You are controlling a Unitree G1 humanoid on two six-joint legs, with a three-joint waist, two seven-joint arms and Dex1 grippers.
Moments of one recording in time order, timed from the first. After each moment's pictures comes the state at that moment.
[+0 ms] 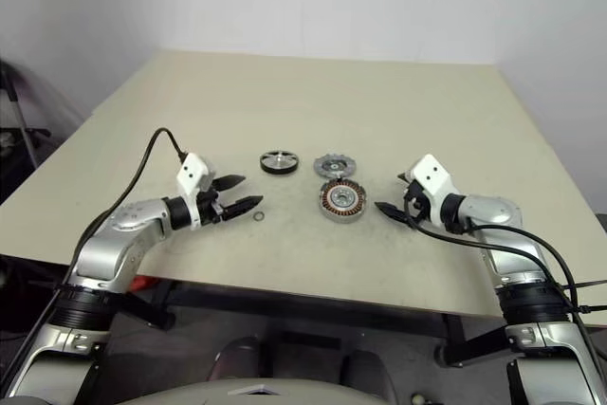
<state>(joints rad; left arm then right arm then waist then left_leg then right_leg) -0.29 0.47 -0.04 0.01 -0.33 0.42 -0.80 -0.31 -0.67 0.02 0.15 0.16 0.30 0.89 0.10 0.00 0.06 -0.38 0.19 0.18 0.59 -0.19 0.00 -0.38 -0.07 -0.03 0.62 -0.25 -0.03</state>
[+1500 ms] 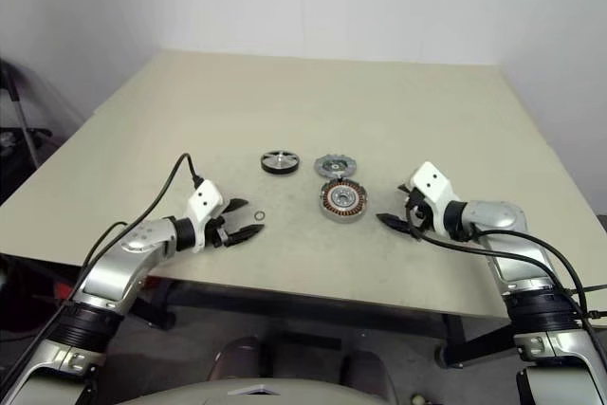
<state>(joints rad) -0.20 0.49 -0.14 0.01 -0.19 0.32 -0.80 -0.27 -0.71 0.03 0.05 0.16 0.40 0.93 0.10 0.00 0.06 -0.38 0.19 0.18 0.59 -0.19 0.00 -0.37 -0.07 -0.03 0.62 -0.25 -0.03</state>
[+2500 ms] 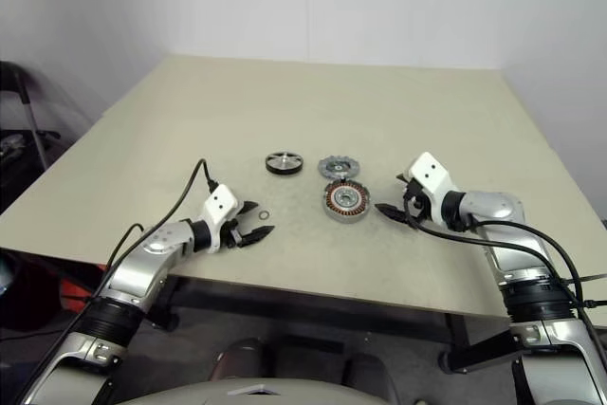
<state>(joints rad) -0.24 0.41 -0.16 0.15 -0.11 0.23 -0.77 -0.32 -0.70 0.03 0.10 0.15 0.36 0.92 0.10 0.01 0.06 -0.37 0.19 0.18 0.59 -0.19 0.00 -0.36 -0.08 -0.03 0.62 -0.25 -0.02</state>
